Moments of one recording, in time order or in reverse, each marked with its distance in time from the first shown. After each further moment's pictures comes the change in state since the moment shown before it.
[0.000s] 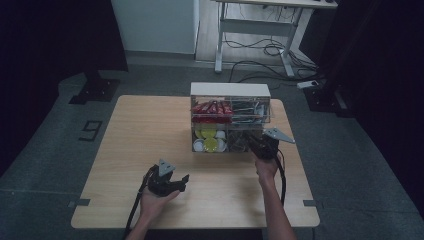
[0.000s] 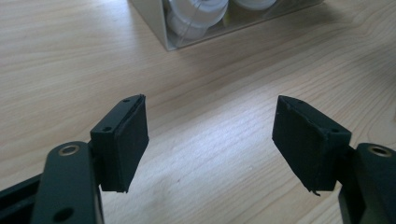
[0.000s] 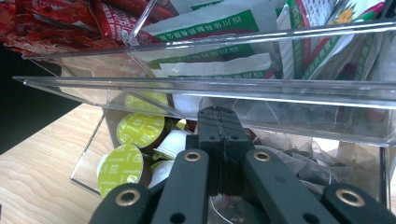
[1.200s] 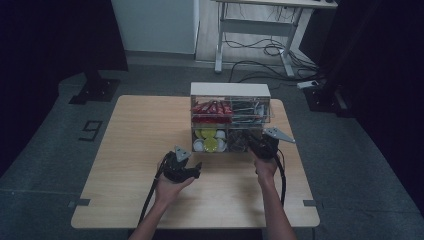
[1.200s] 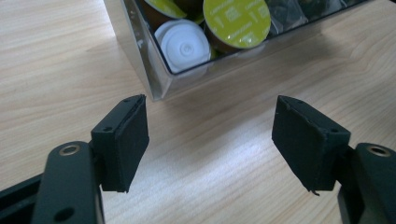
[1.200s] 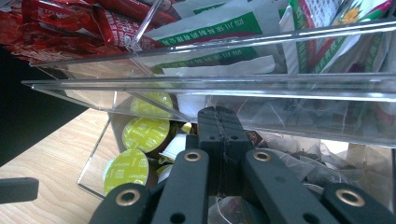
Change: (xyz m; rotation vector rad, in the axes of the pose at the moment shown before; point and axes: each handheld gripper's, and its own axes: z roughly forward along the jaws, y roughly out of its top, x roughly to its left) left arm -0.023 0.050 0.021 -0.009 0.041 0.016; right arm -0.001 0.000 0.002 -0.012 0.022 0.026
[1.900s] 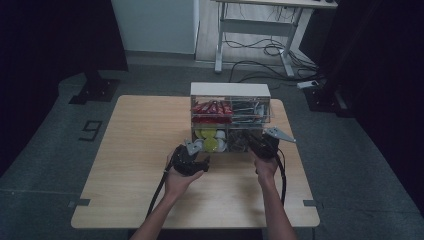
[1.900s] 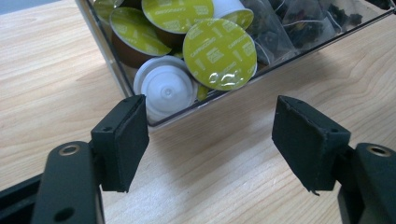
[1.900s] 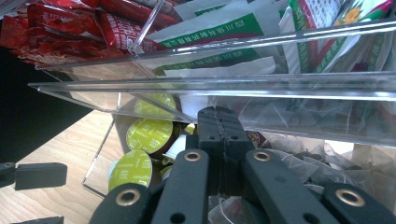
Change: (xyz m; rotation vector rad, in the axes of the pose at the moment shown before) left arm -0.015 0.023 0.018 -0.013 0.018 0.031; right arm -0.002 0.000 0.000 -0.001 0.019 0.015
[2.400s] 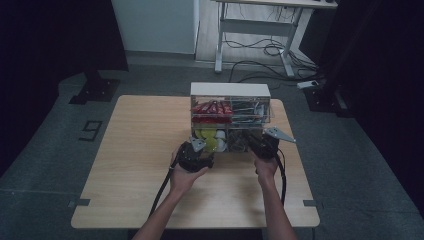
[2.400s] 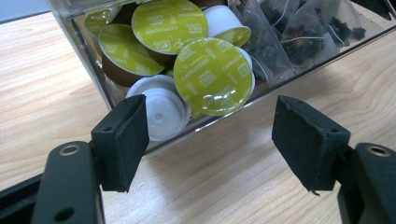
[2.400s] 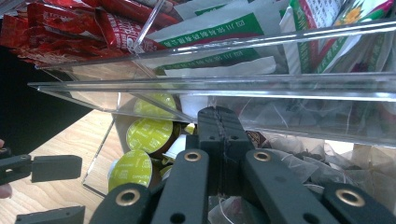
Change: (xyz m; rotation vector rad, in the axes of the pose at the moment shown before) left arm -0.007 0.011 0.013 -0.009 0.013 0.002; right arm 0.000 0.000 0.000 0.001 -0.001 -0.003
